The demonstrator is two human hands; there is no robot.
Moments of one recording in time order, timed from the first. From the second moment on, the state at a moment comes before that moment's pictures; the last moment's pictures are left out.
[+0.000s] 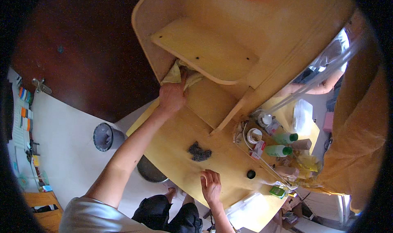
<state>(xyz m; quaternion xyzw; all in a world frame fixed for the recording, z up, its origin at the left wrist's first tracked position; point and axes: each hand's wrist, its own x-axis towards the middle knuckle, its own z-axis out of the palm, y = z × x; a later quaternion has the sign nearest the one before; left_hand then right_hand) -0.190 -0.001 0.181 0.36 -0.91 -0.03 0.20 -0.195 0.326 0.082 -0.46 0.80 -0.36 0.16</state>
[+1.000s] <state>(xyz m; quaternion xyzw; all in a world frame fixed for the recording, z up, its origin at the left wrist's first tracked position) -0.176 0.028 0.146 0.23 -0.96 -0.12 0.12 -0.180 0.341 0.029 -0.52 0.79 -0.30 0.11</state>
